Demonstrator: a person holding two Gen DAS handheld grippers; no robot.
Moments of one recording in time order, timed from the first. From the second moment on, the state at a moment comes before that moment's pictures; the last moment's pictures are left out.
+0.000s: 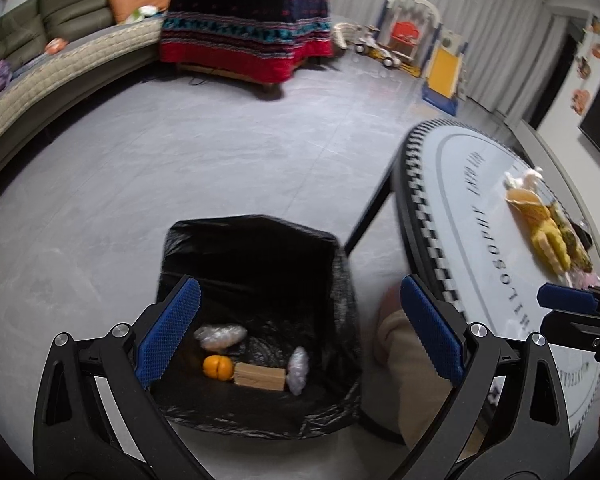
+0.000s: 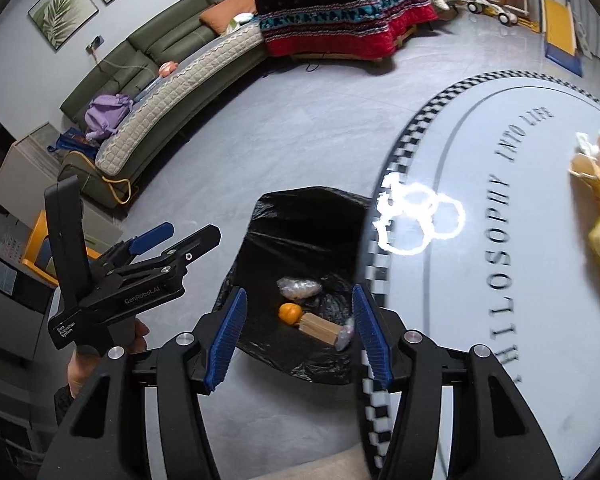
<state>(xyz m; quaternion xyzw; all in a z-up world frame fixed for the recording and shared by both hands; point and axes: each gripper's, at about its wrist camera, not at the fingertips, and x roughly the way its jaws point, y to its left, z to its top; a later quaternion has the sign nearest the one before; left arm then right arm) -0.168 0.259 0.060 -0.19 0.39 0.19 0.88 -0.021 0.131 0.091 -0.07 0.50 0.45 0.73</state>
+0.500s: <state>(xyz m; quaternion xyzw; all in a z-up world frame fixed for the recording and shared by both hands) -0.052 0.100 0.091 -0.05 0.42 0.01 0.91 0.031 -0.041 0.096 -0.02 0.50 0.33 0.80</state>
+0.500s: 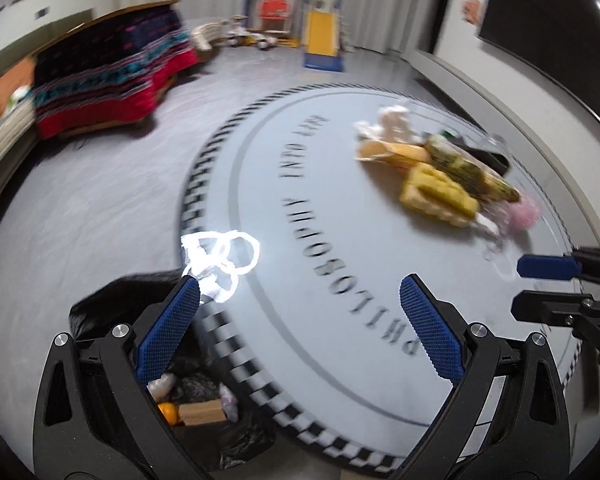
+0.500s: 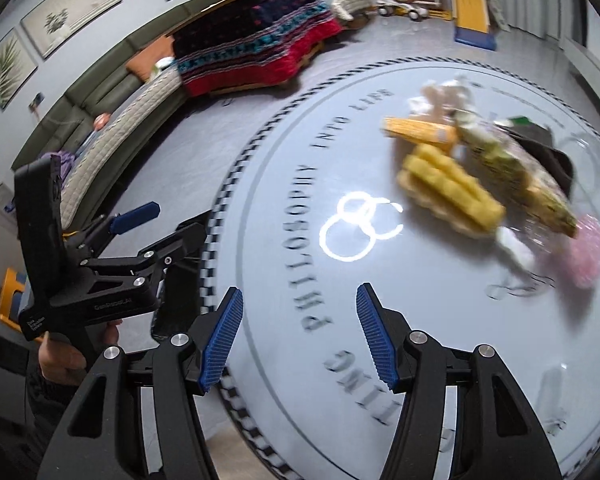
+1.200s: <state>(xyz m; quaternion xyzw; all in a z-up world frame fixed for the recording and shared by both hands) 0.065 -0.074 0.077 0.23 0.46 -0.26 0.82 0.063 -0.225 0.025 0.01 0.59 0.16 0.79</state>
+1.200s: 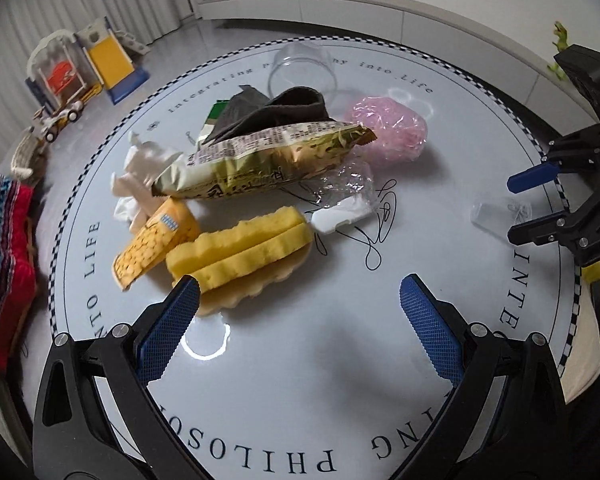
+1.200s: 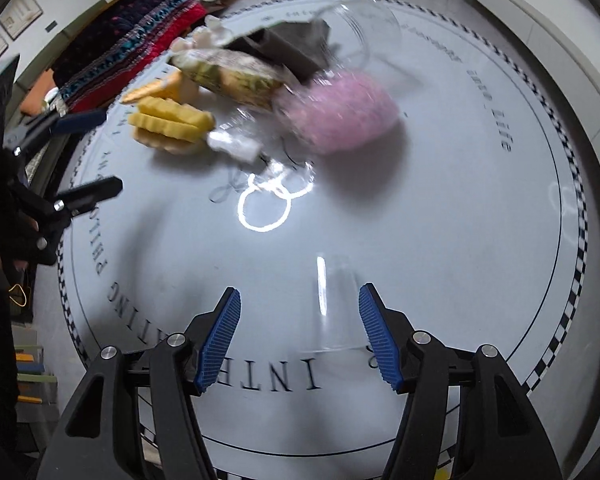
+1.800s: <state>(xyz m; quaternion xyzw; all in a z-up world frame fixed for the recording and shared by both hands) 0.134 -0.093 0.016 0.42 0.52 -0.32 0.67 0.067 -0.226 0.003 -0.01 0.61 0.15 0.78</state>
